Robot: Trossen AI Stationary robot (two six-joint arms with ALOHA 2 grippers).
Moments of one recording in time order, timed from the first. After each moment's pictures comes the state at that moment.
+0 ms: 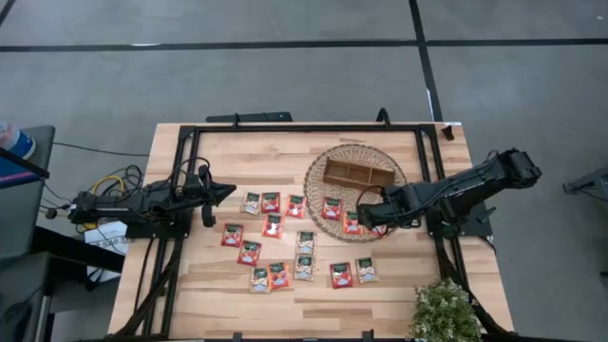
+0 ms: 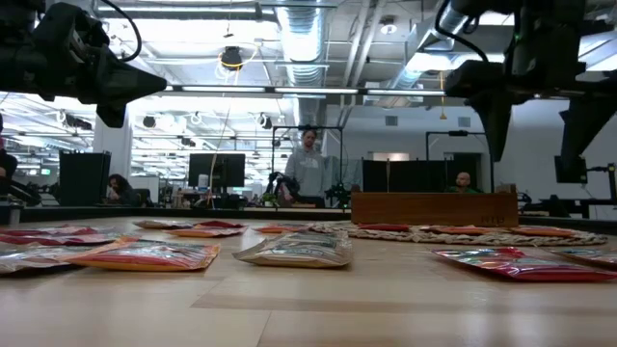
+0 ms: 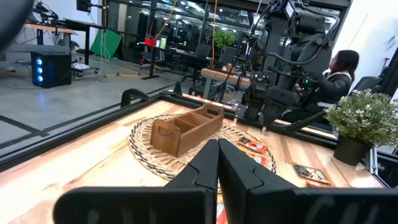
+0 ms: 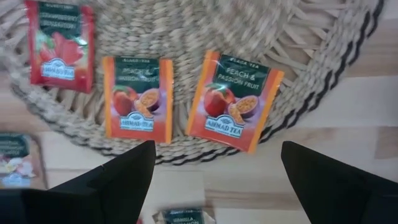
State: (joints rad) left arm 0.00 0.00 0.00 0.08 -0.28 -0.20; right arm 0.24 1.36 0.91 -1.03 0.11 1.82
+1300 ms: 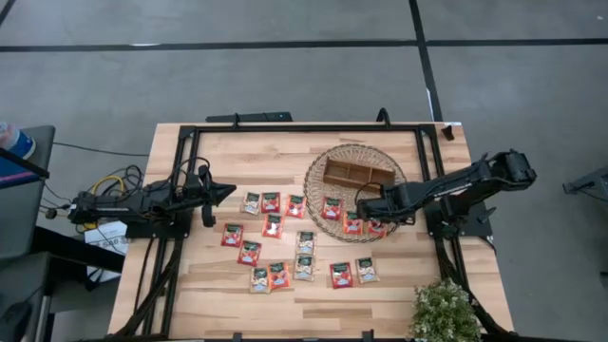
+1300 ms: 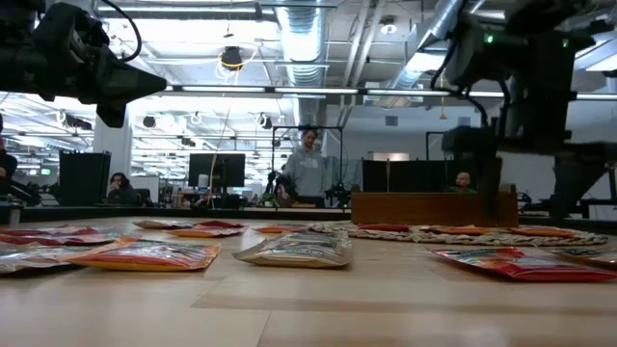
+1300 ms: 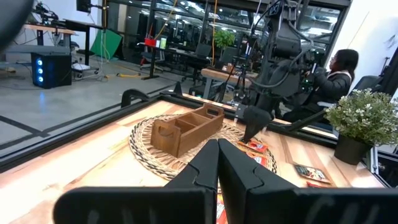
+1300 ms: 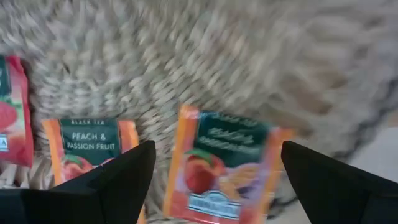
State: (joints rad) left arm 0.00 0.00 0.00 0.08 -0.28 -0.20; right arm 0.11 1.41 0.69 -0.75 0.11 1.76
